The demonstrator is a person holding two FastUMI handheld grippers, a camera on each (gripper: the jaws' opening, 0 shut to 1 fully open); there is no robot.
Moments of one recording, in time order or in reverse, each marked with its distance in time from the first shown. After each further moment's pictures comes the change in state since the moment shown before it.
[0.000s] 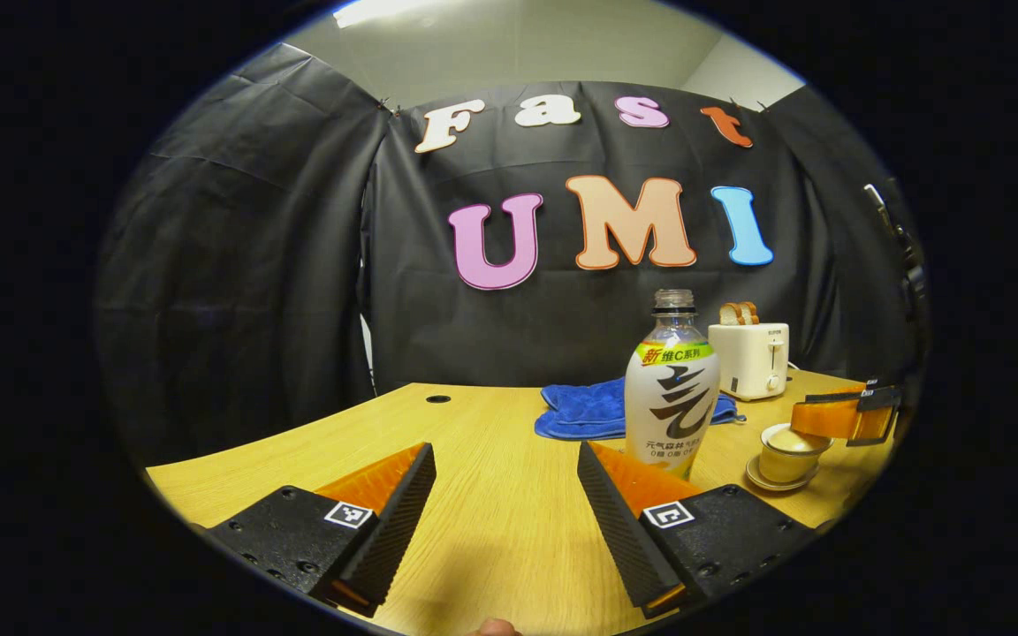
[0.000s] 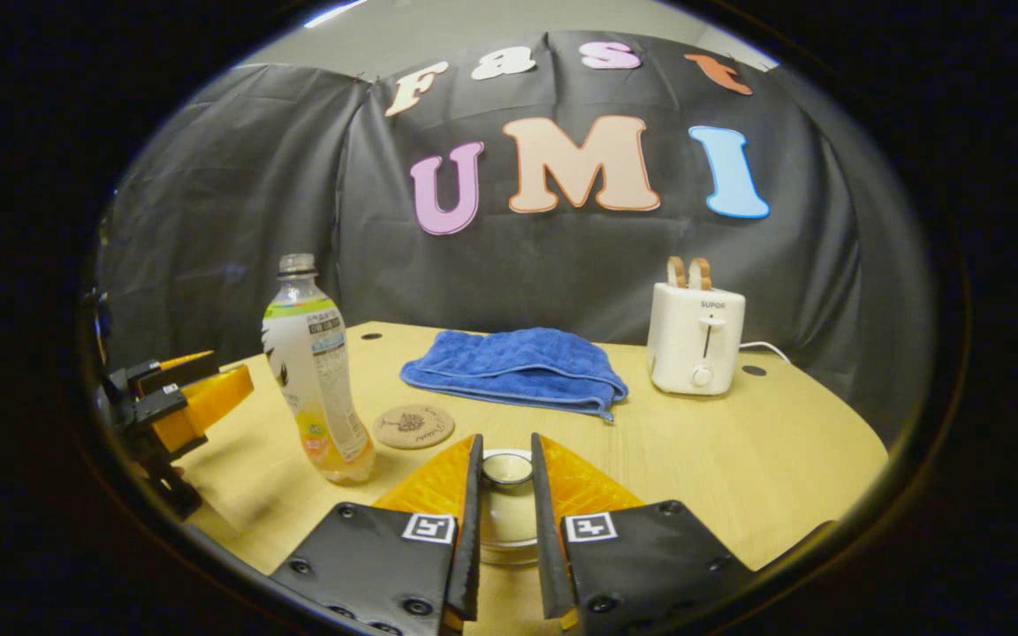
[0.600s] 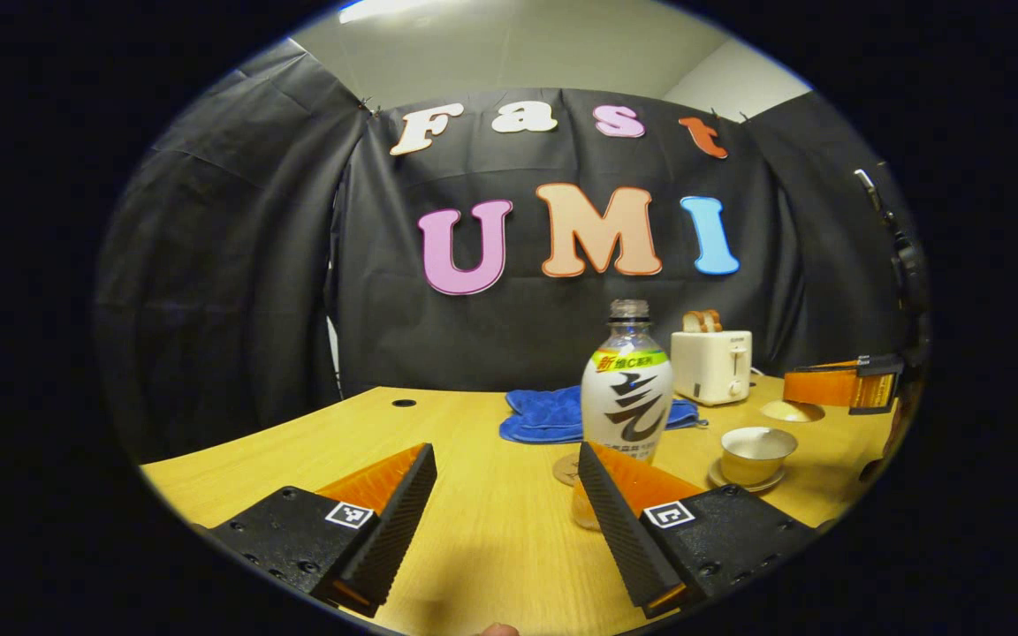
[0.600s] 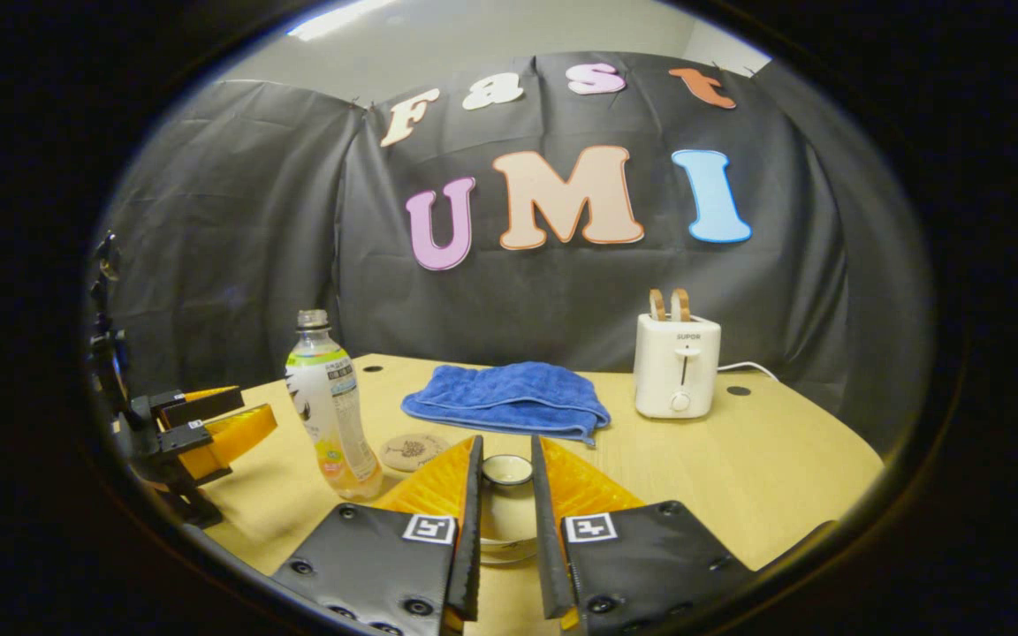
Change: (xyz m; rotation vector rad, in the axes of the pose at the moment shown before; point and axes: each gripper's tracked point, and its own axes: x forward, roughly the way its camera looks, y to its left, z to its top) left arm -0.012 -0.033 0.012 -0.031 -0.036 -0.153; right arm -0.031 -0.016 0.033 0.015 -0.097 -0.002
